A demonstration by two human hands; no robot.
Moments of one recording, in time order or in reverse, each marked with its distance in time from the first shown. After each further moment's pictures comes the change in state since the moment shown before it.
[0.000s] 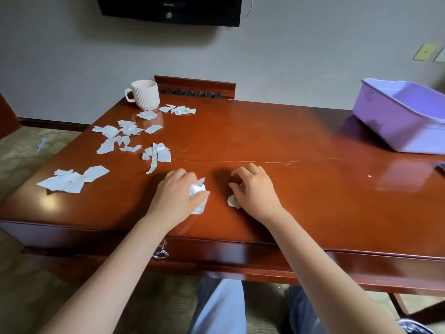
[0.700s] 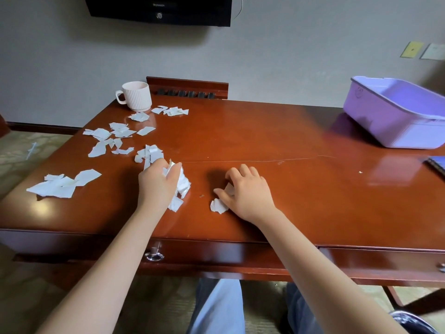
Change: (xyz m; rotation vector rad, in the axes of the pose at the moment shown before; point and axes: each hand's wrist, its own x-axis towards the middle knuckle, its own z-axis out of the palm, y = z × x) left_hand 0.020 -0.004 -0.004 -0.342 0.276 -0.358; right_hand -0.006 -0.007 -0.002 -0.205 -0.052 0.021
